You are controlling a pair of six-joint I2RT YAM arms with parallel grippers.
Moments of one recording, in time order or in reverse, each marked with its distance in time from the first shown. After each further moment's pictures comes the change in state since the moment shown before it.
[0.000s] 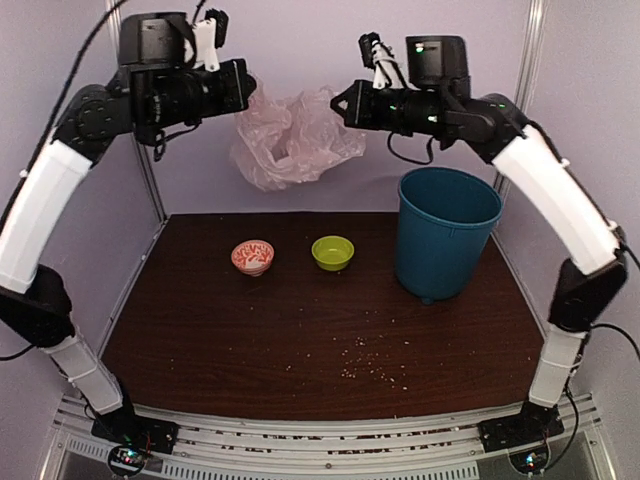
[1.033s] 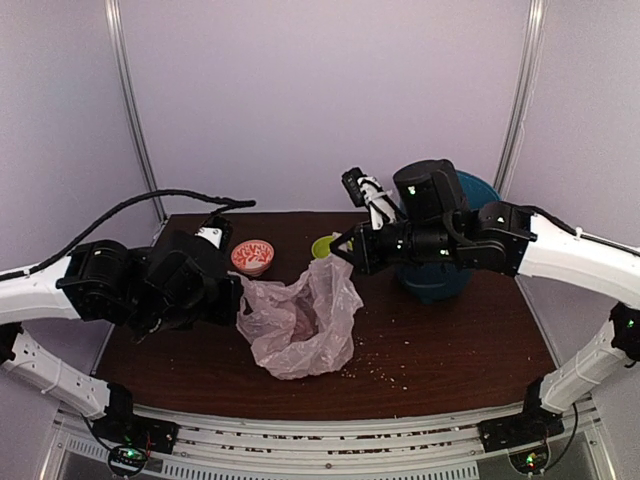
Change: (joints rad) left arm -0.381 -0.506 -1.151 -0.027 -0.189 -0.547; right arm 0.204 -0.445 -1.003 0.243 -0.031 0.064
